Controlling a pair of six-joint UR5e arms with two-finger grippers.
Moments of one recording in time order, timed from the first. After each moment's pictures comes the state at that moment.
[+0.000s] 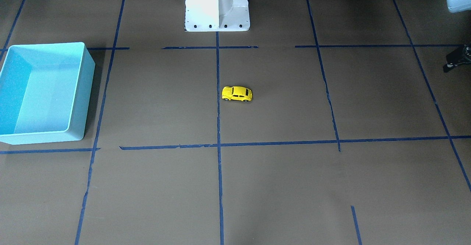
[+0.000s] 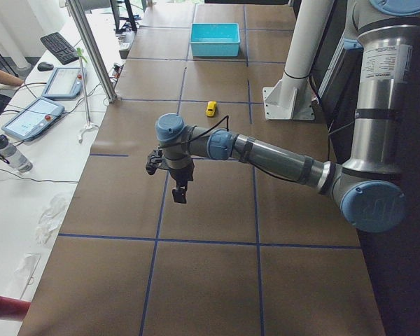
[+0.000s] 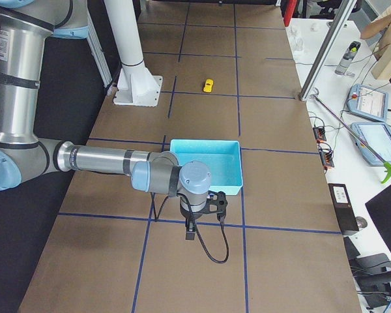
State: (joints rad) left arm -1.34 -1.58 -1.89 -1.39 -2.31 -0.02; right arm 1.61 -1.79 1.75 -1.63 2.30 -0.10
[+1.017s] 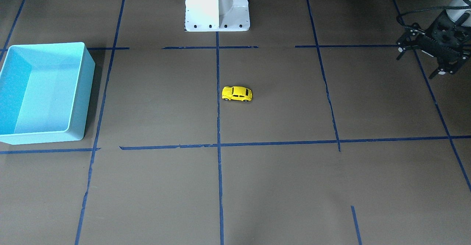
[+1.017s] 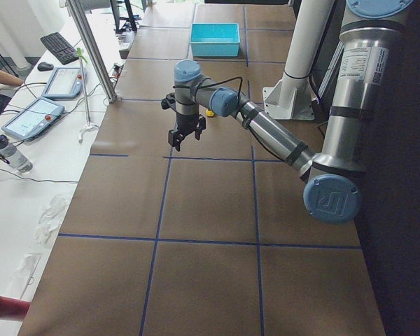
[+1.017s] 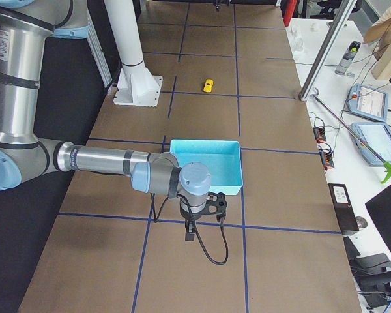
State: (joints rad) left arm -1.15 -1.73 -2.10 -1.38 -2.19 0.22; right arm 1.61 -1.79 1.75 -1.63 2.30 -0.10
